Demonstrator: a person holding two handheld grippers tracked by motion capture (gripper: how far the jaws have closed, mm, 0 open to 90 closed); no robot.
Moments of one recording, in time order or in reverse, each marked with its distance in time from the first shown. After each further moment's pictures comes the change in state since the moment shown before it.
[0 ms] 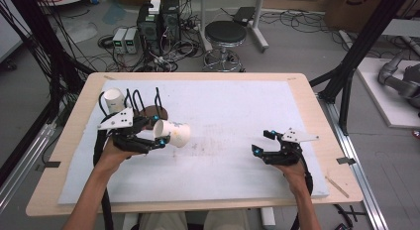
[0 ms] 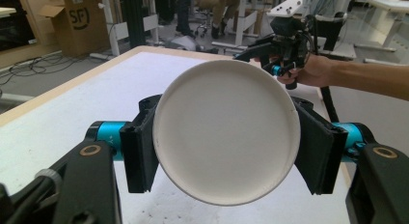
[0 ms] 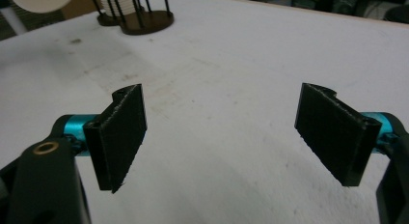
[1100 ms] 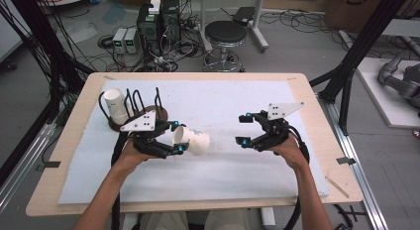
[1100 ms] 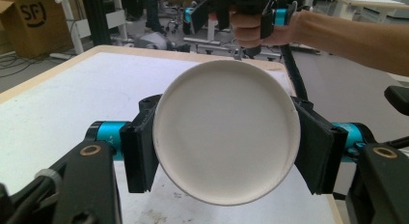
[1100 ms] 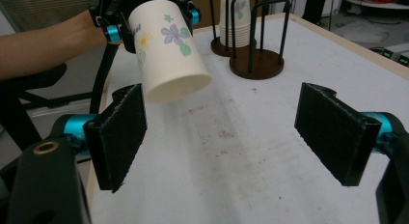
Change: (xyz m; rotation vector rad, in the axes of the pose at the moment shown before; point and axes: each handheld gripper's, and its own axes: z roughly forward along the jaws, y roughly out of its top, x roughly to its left) left arm -0.015 0.001 0.049 0.030 -0.125 0.016; right arm 0.019 0.095 0.028 0.044 0.419 -0.197
